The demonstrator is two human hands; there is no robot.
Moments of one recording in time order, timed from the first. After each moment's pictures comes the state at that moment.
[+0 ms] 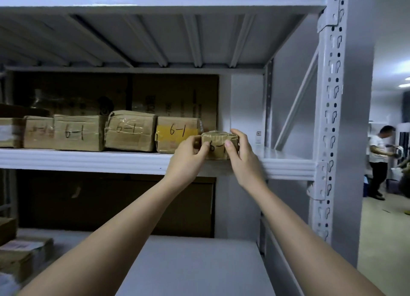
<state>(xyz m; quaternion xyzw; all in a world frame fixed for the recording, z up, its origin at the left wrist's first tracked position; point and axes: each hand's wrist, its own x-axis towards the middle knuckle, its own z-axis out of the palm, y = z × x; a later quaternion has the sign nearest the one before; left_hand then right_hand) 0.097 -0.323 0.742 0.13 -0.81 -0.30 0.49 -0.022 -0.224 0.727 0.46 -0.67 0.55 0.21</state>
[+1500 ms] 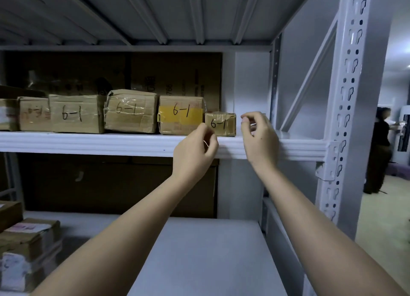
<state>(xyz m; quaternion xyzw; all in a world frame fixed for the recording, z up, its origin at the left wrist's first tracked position) 0.092 -0.326 0.710 0.10 -0.80 -0.11 0.58 -0.029 -0.232 0.730 0.38 -0.61 0.56 0.41</state>
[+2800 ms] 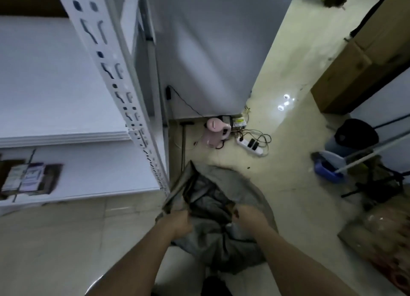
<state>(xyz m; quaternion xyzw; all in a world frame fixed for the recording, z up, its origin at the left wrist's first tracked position) -0.082 0.050 0.149 0.21 -0.85 -0.31 -0.38 -0.213 0.244 0.125 0.26 -0.90 -0.01 -0.36</state>
